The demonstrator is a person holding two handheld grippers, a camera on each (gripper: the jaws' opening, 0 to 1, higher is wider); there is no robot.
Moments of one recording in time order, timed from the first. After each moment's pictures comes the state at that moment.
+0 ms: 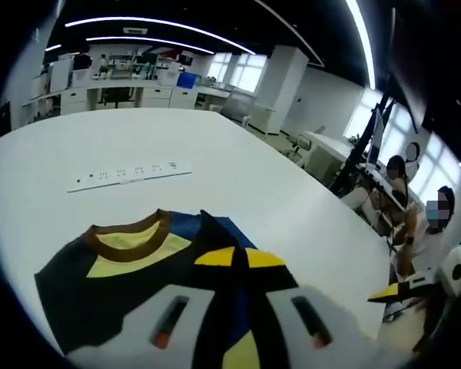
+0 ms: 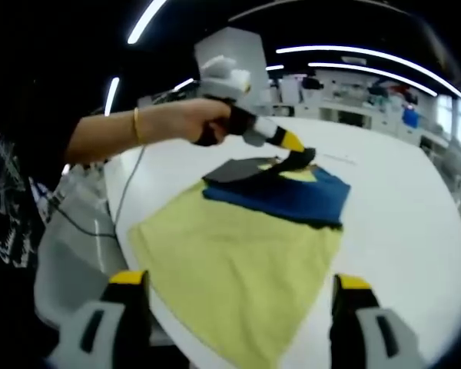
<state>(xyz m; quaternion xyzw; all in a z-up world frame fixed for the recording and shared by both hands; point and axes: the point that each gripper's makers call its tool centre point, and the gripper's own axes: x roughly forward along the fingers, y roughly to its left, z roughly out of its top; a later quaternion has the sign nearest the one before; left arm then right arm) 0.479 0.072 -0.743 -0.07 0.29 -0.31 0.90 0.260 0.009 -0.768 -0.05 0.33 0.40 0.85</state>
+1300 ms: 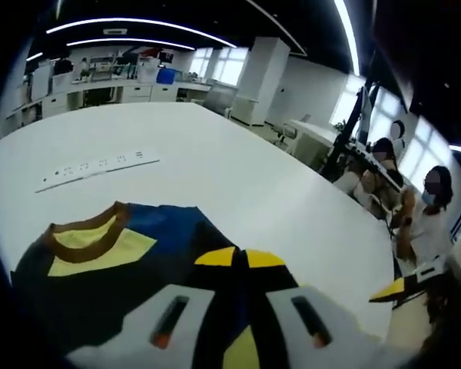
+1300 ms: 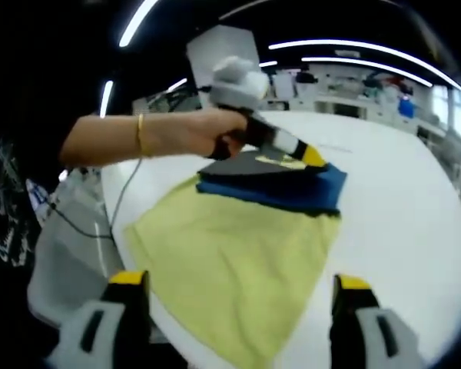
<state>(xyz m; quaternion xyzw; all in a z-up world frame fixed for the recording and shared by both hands) 0.471 0.022 -0.781 -0.05 0.30 -0.35 0.89 0.263 0.005 -0.783 -0.04 0.34 0.39 0.85</state>
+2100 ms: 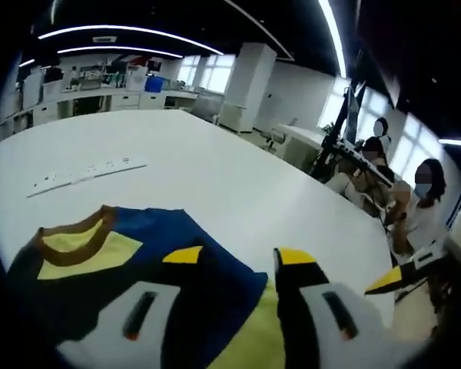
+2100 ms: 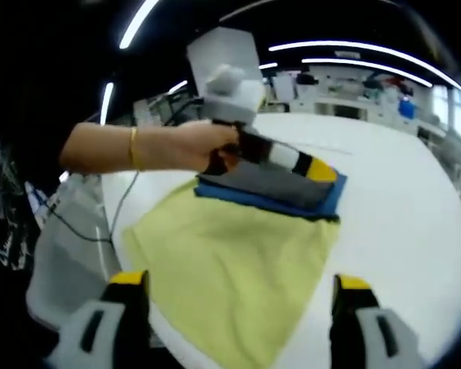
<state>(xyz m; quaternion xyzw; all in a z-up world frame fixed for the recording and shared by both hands) 0.466 0.019 -0.775 -0.04 0.26 -0.38 0.89 0.272 0.006 -0.781 -0.03 0.33 0.40 0.86</state>
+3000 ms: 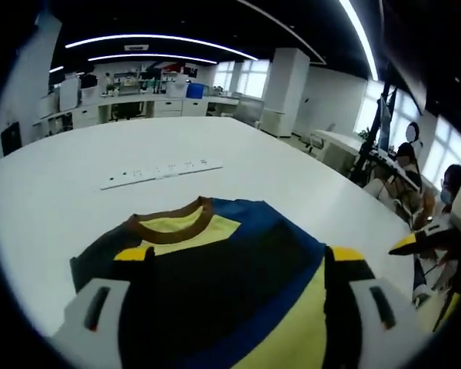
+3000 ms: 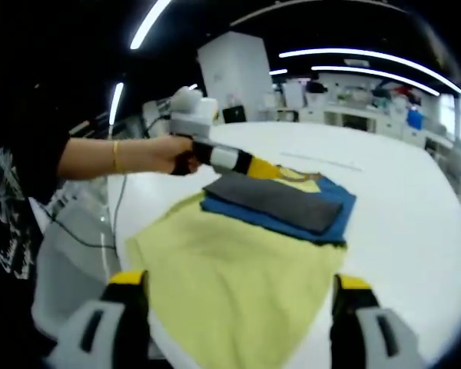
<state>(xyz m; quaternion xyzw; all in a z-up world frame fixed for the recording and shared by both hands) 0.464 0.150 -0.769 -0.03 0.26 -0.27 0.93 0.288 0.024 -0.763 -0.04 0.31 0.42 0.85</state>
